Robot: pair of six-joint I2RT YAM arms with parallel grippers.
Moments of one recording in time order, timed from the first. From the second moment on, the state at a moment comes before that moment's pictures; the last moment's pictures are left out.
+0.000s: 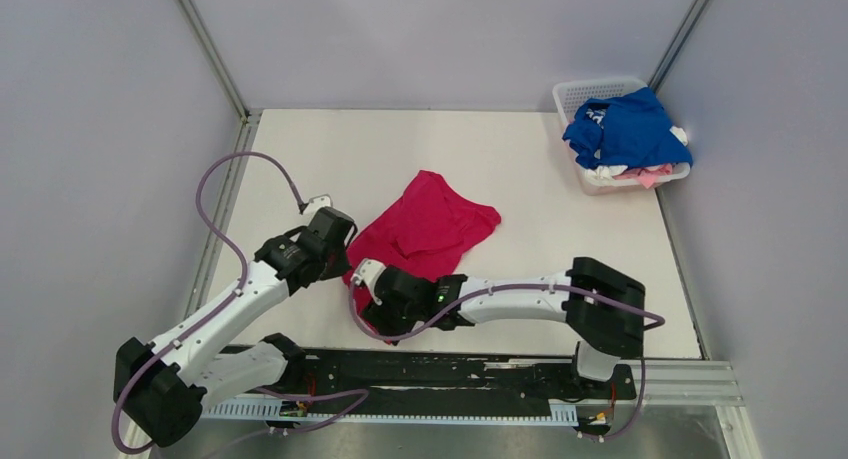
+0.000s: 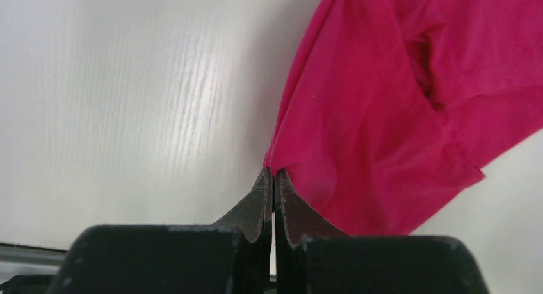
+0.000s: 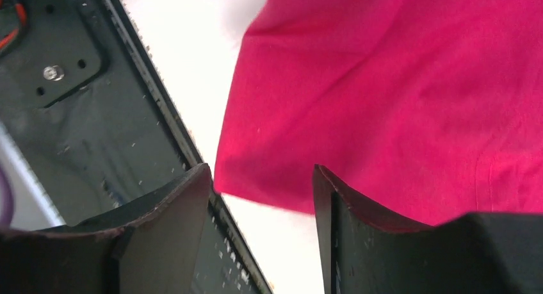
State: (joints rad) left arm -0.60 1.01 0.82 -0.80 -0.34 -0.75; right arm 1.28 1.69 1.05 -0.20 0.01 0.27
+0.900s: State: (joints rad) left arm -0.55 0.97 0.71 -0.85 -0.36 -0.80; right arm 1.43 1.89 1.16 -0.24 0.29 0.08
